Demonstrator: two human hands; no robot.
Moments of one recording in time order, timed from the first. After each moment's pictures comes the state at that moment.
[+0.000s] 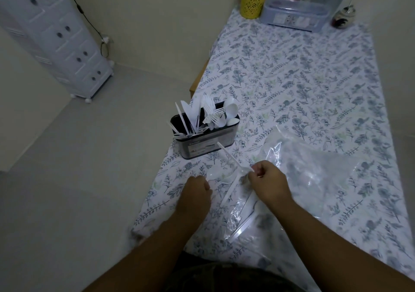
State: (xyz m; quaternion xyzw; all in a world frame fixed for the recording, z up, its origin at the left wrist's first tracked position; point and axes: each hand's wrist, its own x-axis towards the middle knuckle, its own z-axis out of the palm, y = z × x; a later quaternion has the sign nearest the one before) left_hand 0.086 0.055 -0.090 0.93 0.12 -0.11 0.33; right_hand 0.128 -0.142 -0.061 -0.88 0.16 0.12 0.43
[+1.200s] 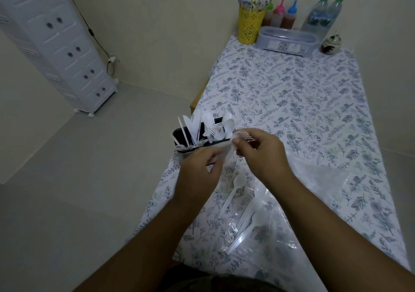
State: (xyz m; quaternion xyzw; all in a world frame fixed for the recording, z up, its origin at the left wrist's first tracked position) left_hand 0.118 0.049 0.018 0.87 -0.04 0.18 0.45; right_hand 0.160 -0.106 0.061 -0.83 0.03 0.02 0.56
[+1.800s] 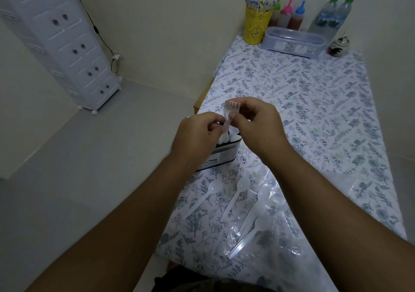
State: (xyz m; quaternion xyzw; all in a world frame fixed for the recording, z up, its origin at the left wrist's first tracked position) left_hand 0.187 0.073 0.067 0.90 -0.01 0.13 0.42; right_hand 0.210 -0.081 0.092 -0.82 -0.06 -0.02 0.57
